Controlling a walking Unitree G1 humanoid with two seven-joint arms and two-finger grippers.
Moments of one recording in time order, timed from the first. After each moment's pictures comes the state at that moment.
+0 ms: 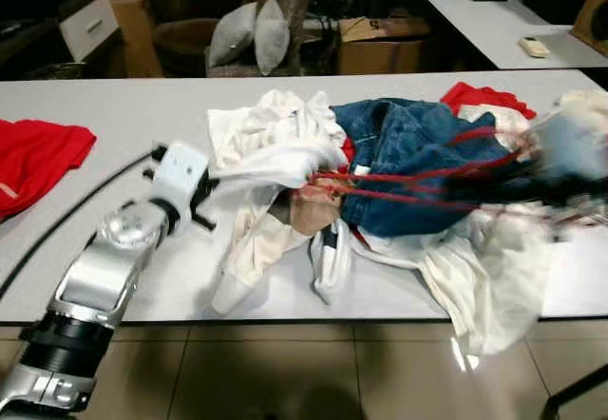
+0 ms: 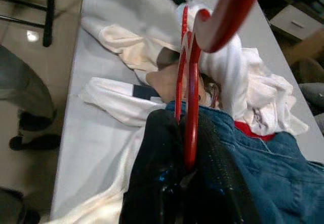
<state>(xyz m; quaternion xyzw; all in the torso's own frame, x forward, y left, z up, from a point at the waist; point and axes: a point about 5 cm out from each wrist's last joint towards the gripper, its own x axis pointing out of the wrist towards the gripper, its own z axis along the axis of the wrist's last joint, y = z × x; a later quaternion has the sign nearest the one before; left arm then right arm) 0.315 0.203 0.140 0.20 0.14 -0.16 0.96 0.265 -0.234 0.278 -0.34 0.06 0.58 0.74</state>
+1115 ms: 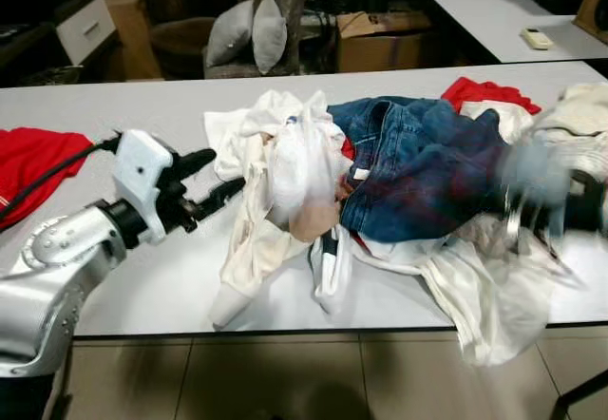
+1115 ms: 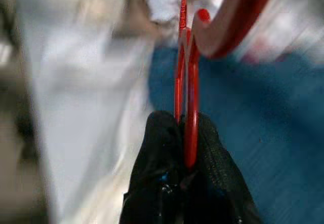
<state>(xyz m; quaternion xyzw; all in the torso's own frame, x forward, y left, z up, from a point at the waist) 0.263 0.196 0.199 0.11 0.03 -0.32 0.94 0.254 -0.234 0.207 -0.31 0.20 0.48 0.79</state>
